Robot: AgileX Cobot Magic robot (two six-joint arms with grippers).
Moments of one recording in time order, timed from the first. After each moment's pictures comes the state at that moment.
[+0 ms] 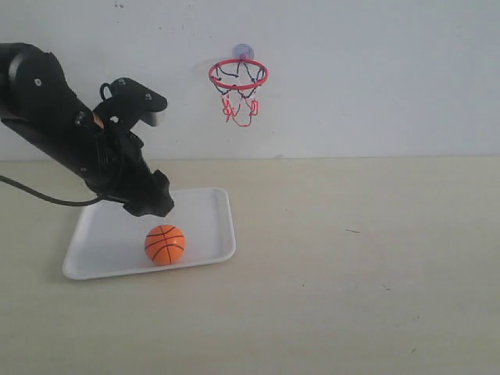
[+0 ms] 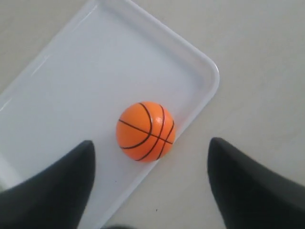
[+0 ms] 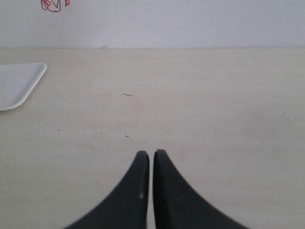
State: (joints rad) left arm -0.39 1.76 -1.26 -0.11 0.61 0.42; right arm 0.16 0.00 0.00 0.05 0.35 0.00
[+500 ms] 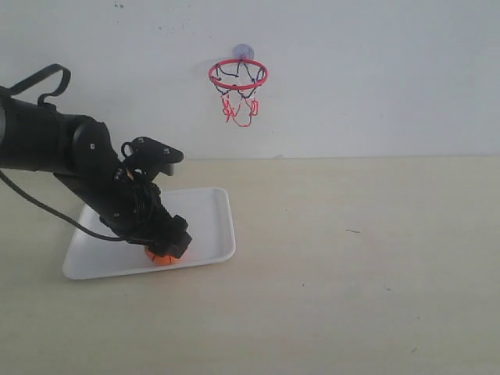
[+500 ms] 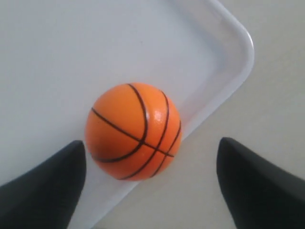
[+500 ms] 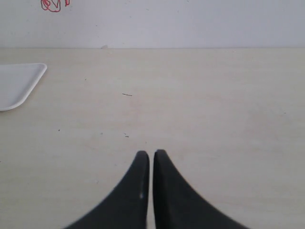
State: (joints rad) left arm -0.39 1.96 -1.26 -0.10 0.51 0.31; right arm 0.16 0.00 0.00 0.05 0.35 0.00
